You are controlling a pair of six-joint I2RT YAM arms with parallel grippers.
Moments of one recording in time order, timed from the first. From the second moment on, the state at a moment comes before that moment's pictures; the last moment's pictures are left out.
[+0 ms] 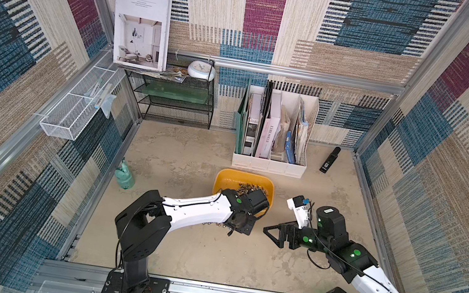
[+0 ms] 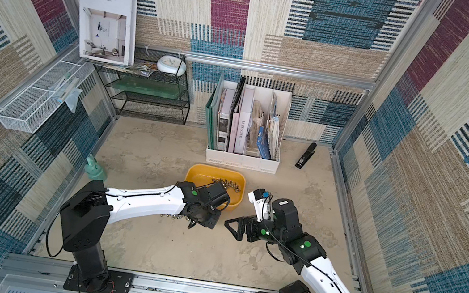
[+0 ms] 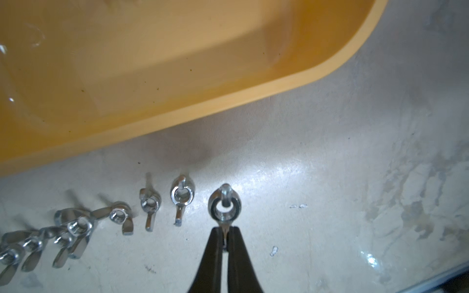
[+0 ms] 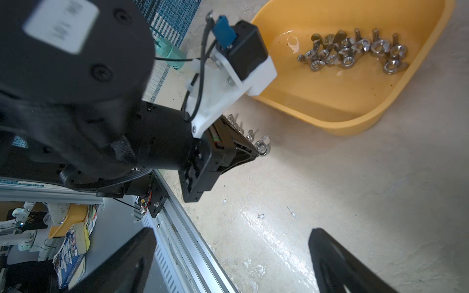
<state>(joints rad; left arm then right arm) -0.95 1.79 1.26 -0.75 -0.08 -0.61 0.56 0.79 0.60 -0.44 -0.51 0.42</state>
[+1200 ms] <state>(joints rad) -0.94 1.82 1.30 -0.75 -0.11 -0.59 0.56 0.77 0.59 -0.46 -0.47 0.43</state>
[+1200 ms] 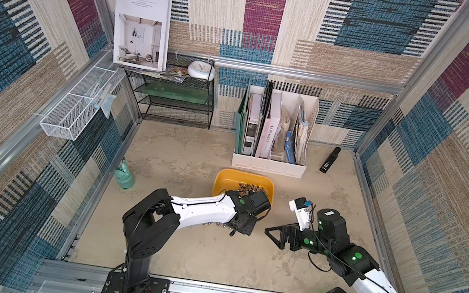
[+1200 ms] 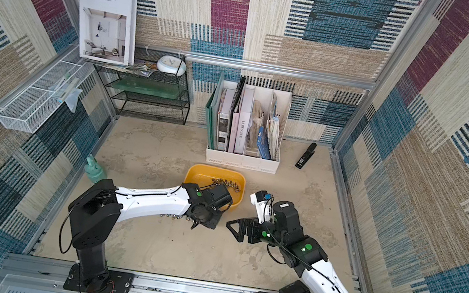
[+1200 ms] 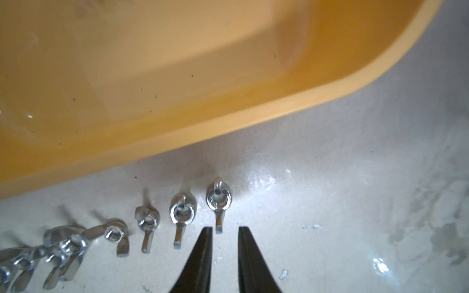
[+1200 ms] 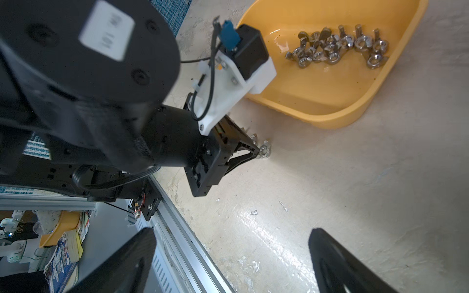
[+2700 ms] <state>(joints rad) -0.49 1.56 1.25 -0.73 0.00 -0.44 0.57 1.78 1.27 -0.48 -0.17 0.26</state>
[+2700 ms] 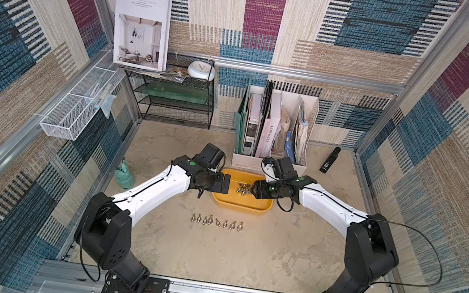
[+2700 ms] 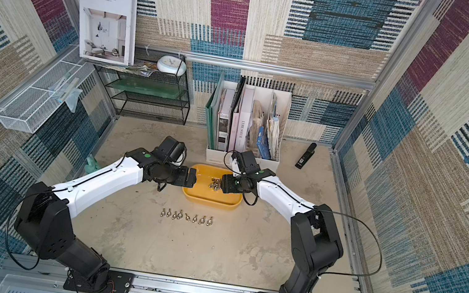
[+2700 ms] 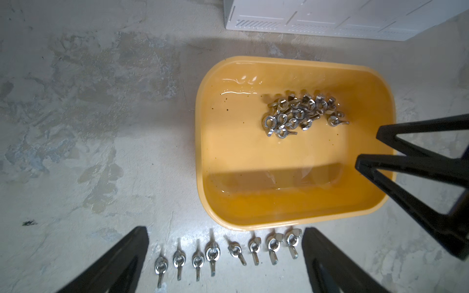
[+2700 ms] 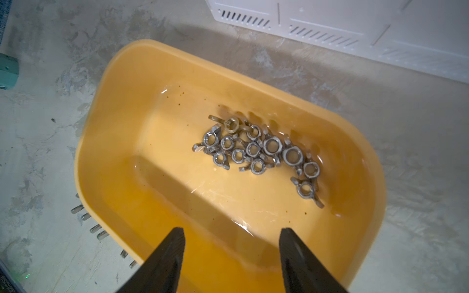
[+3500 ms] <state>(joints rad) -0.45 1.59 1.29 -0.75 -0.01 -0.40 0.60 2.03 1.46 -0.56 -0.19 0.21</state>
